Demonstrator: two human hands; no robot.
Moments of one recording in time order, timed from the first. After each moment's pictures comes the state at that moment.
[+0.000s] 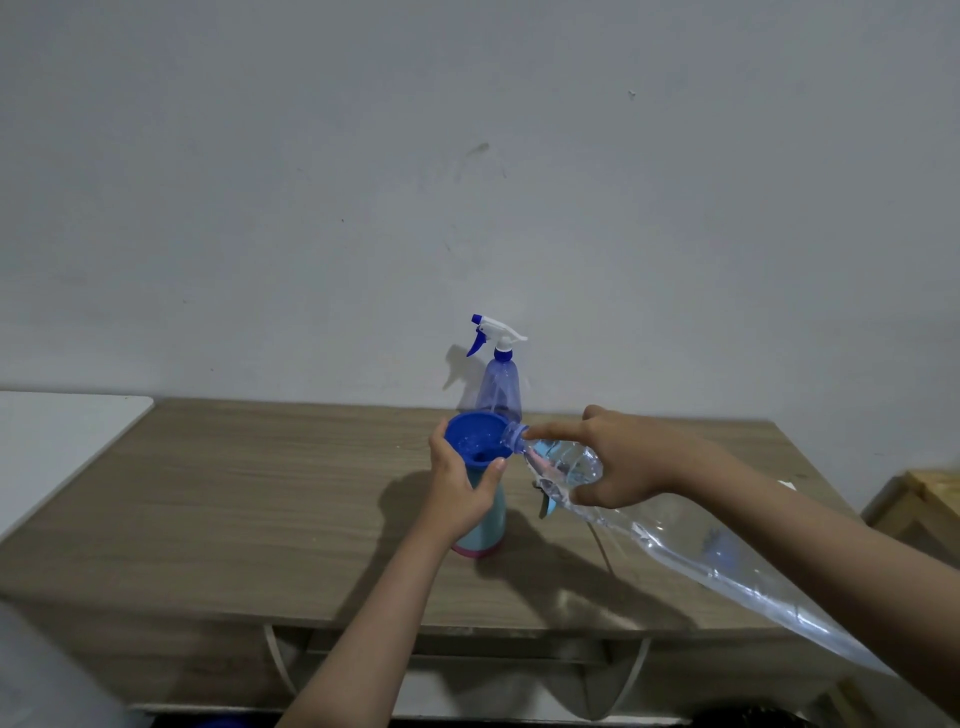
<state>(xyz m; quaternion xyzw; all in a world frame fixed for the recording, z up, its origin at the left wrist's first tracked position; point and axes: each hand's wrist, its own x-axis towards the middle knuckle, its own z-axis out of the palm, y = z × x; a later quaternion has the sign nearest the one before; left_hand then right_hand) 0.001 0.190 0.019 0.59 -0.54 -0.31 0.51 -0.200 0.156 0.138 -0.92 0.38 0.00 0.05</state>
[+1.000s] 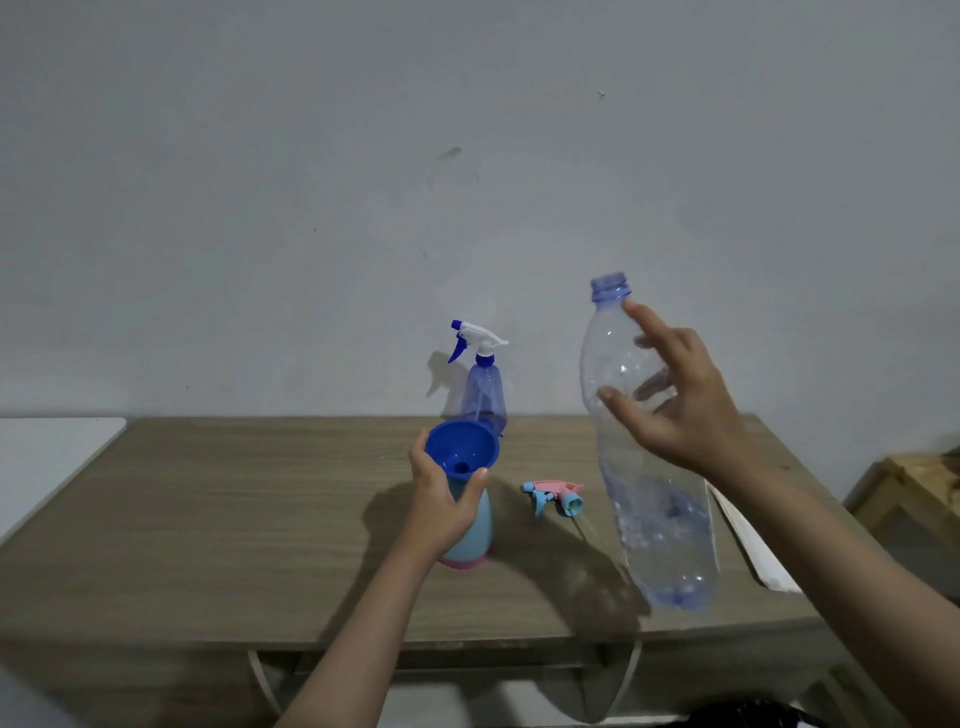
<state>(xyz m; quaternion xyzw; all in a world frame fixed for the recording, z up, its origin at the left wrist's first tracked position) -0.003 0.199 0.027 0.60 -0.53 -0.30 0.52 -0.249 0.153 0.148 -0.79 0.38 -0.47 0.04</state>
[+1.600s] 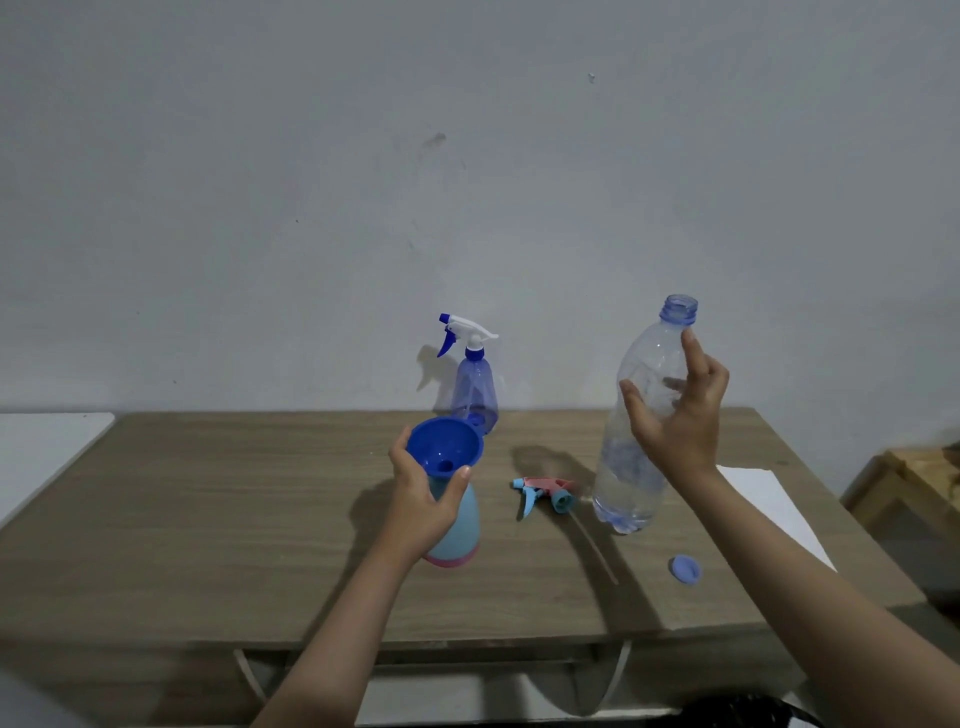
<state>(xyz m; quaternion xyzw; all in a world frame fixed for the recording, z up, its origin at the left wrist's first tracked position) -0.004 0.198 0.028 0.62 -0.51 -0.31 0.51 -0.272 0.090 0.074 -0.66 0.46 -0.59 0.00</state>
